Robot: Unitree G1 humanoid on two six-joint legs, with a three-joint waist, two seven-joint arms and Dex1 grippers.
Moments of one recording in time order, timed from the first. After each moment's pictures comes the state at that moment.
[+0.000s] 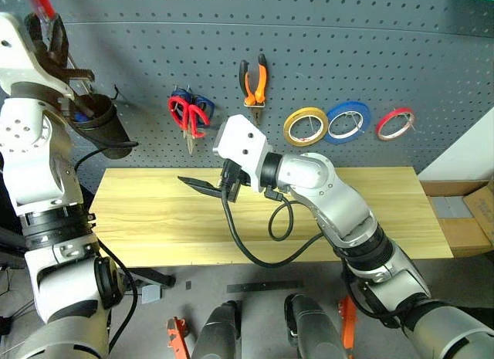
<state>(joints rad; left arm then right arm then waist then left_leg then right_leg) -0.84 0.65 0.42 0.26 -0.18 0.11 -0.19 -0.85 -0.13 0.45 -0.21 0.11 0.53 0.61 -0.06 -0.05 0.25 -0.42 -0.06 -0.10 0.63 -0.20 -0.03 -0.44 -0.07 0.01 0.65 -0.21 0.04</state>
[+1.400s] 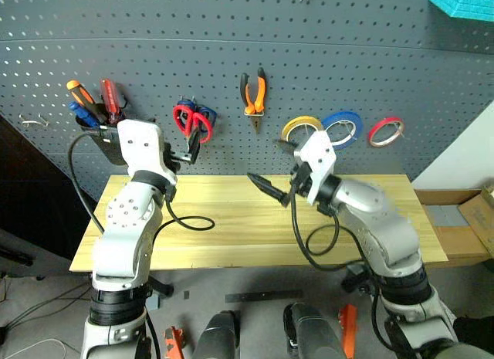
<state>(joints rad) -0.29 0.37 0.11 -0.38 -0.17 0.40 -0.08 -0.38 -0.25 0.22 -0.37 0.14 0.49 0.50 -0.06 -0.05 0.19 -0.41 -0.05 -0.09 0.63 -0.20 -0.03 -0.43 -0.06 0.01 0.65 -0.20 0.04</state>
